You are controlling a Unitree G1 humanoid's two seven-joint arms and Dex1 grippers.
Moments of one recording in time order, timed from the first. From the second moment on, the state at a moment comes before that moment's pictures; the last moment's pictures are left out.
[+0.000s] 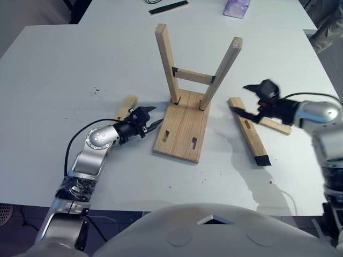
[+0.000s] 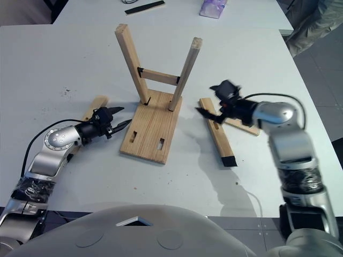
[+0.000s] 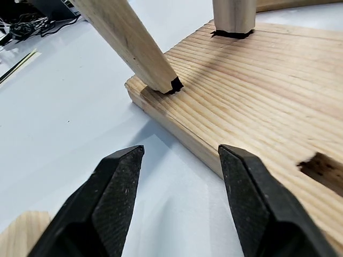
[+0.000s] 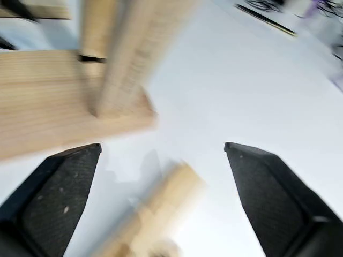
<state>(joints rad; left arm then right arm) 0.02 0.55 -0.15 -0.06 -0.08 0.03 -0.71 -0.16 -0.81 -0.05 -0.23 0.21 0.54 0.91</state>
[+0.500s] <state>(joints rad) 0.09 0.45 -0.19 -0.17 -0.10 0.12 -0.63 -0.21 -0.95 0.06 0.43 0.10 0.14 1.21</state>
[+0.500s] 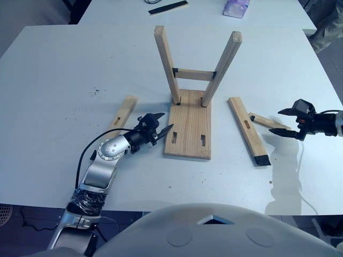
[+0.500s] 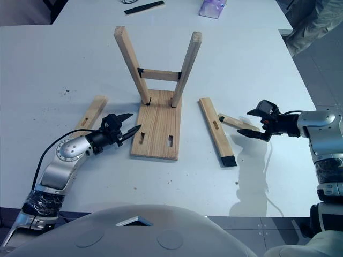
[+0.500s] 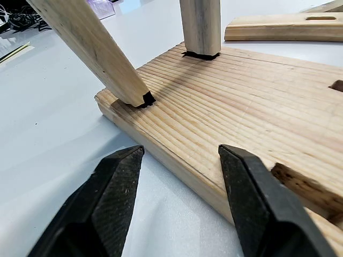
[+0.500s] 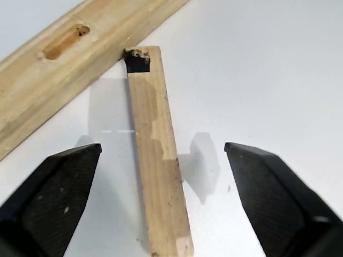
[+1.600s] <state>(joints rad) -0.11 0.43 0.10 -0.26 -0.34 0.36 -0.56 -0.18 -0.96 0.02 0.46 0.21 0.09 1.29</state>
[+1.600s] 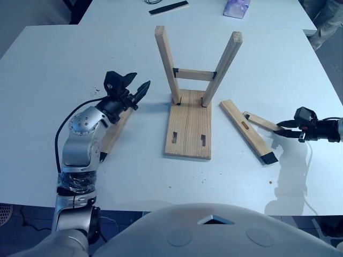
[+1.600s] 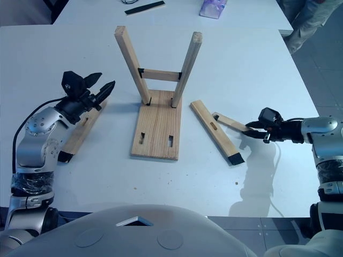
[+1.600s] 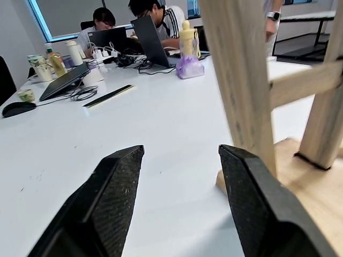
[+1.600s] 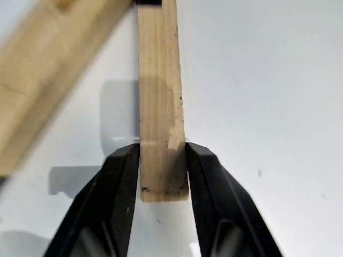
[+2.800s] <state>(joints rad) -0.14 0.43 0.07 -0.61 -1.15 0.70 -0.68 -0.28 -0.71 -0.02 -0.35 0.94 0.79 1.13</state>
